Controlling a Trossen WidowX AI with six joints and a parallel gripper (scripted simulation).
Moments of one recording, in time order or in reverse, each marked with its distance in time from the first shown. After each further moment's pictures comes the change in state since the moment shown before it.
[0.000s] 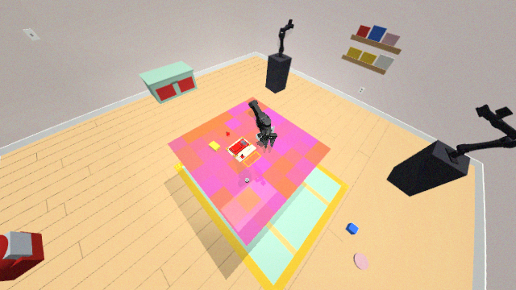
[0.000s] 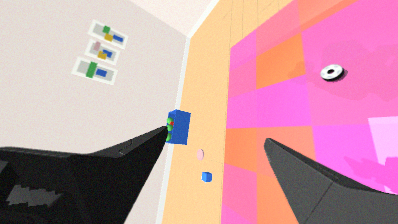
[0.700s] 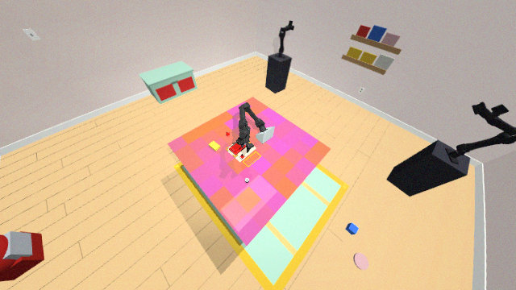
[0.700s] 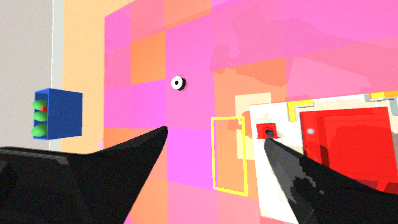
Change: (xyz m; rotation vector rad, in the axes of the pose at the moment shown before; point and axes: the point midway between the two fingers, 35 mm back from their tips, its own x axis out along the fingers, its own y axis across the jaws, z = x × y) arm -0.001 -0.223 0.117 -0.192 0.144 -0.608
